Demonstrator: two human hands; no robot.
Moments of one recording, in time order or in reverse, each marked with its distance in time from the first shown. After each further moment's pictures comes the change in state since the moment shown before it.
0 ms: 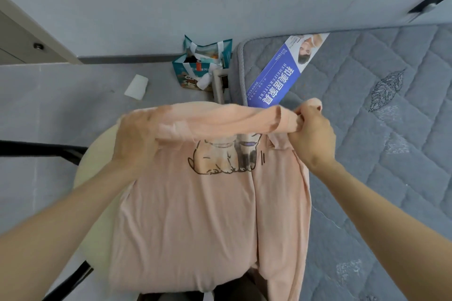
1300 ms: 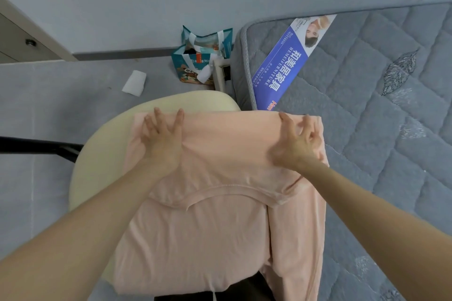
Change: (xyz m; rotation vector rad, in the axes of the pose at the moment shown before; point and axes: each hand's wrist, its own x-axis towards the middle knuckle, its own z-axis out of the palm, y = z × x) left_hand -0.005 0.019 0.062 0.153 -0.626 -0.323; right_hand -0.031 0.010 0.069 -0.123 -0.482 0.436
